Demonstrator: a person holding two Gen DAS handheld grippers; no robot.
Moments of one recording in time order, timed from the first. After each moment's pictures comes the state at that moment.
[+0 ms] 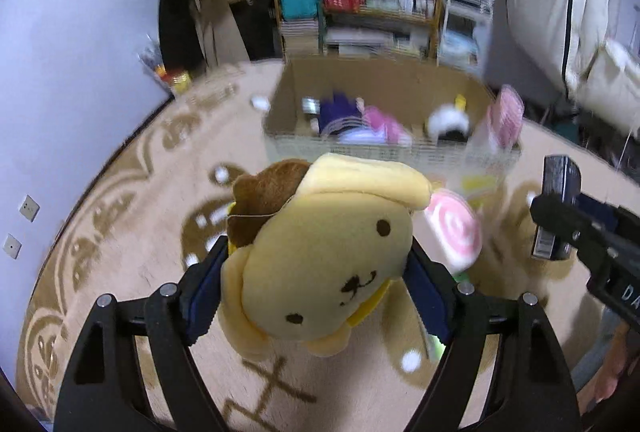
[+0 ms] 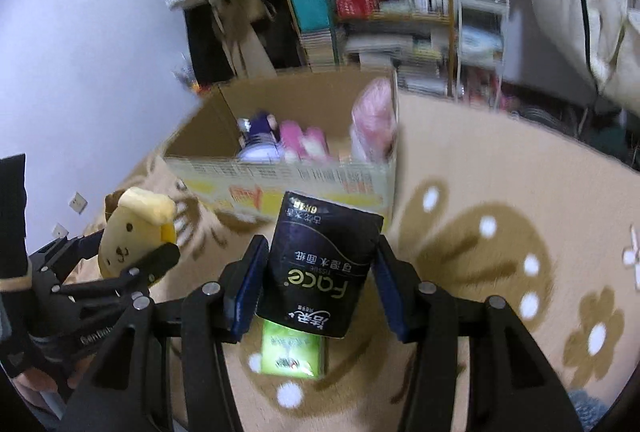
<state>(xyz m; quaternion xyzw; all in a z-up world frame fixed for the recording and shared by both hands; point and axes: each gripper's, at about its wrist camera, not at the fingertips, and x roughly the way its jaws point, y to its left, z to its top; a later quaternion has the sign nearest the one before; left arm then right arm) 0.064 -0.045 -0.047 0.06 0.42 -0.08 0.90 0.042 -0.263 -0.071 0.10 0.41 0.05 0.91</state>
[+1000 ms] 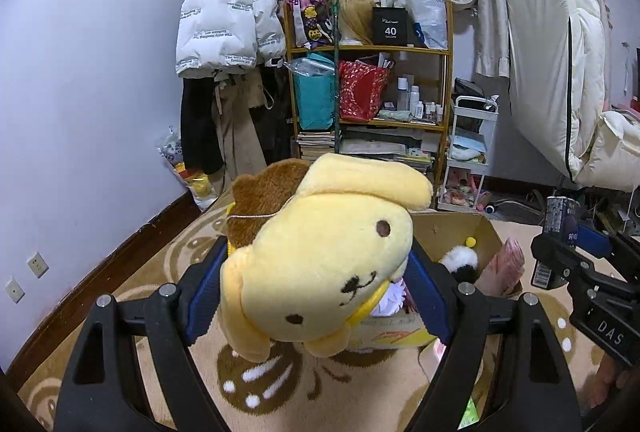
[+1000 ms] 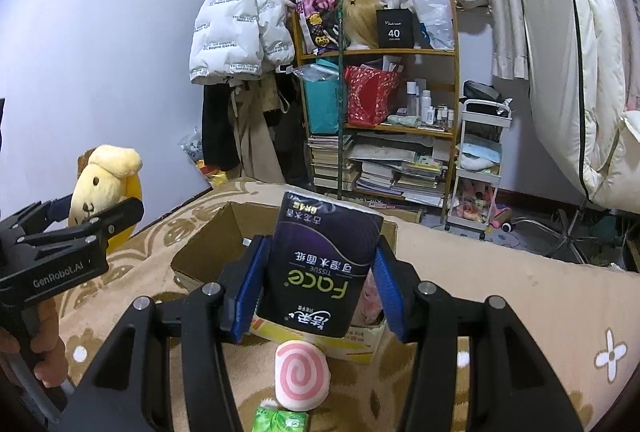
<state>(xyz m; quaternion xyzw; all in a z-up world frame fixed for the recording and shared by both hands) 0.108 -0.041 0.025 0.05 0.25 -0.07 0.96 0.071 -0.249 -0.014 0.04 0.25 0.04 0.97</state>
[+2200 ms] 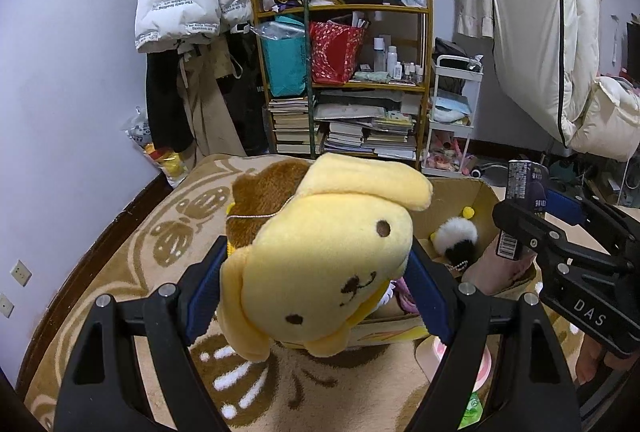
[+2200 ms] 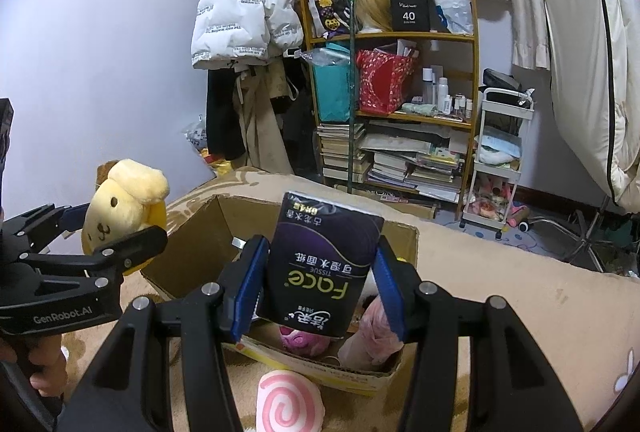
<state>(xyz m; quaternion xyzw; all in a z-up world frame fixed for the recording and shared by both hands) 0.152 -0.063 -0.017 0.07 0.31 -0.12 0.94 0.127 -0.255 -0.045 0.04 0.27 0.06 0.96</state>
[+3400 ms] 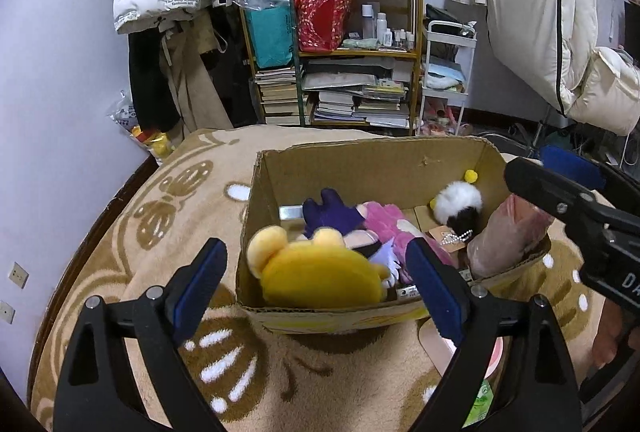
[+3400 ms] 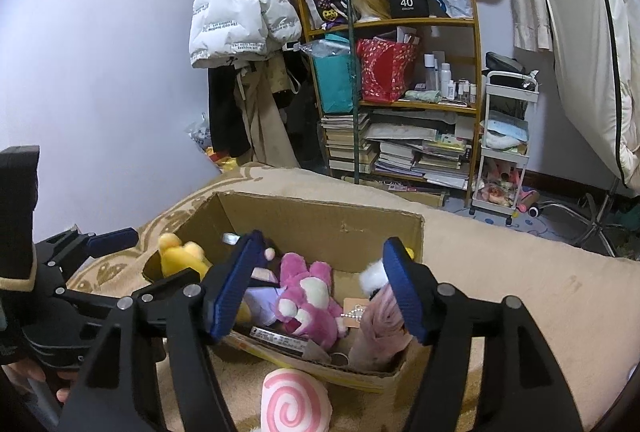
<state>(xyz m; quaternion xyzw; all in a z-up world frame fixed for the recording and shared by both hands) 0.166 -0.079 -0.048 0.09 0.36 -0.12 0.92 0.128 -0.259 -0.056 0.07 0.27 0.08 0.96</state>
